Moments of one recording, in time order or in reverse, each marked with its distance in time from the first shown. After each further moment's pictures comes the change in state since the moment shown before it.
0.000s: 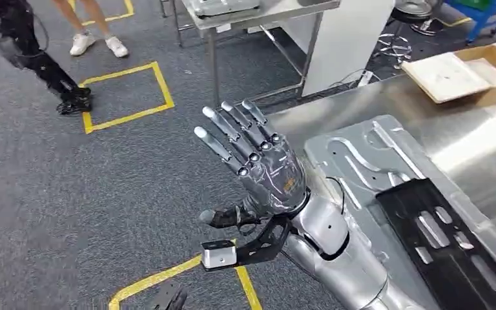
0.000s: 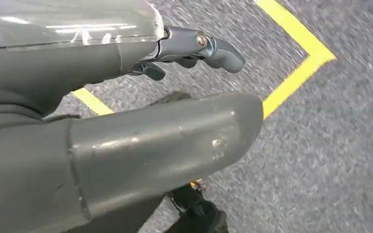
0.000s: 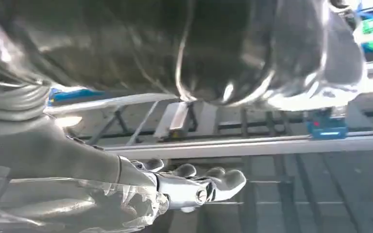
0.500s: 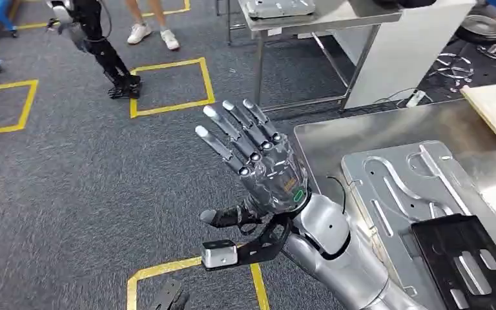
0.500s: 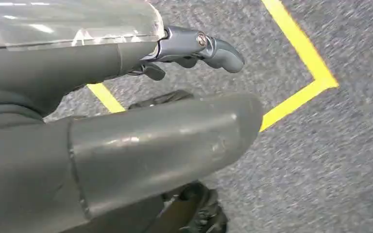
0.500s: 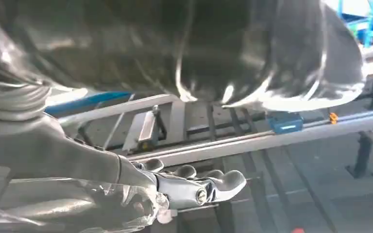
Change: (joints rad) left arm 0.000 -0.004 0.001 0.000 0.000 0.000 0.002; right arm -0.005 0.000 0.000 0.001 0.000 0.001 0.000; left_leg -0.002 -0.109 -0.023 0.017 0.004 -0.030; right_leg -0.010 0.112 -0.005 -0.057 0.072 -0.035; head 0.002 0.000
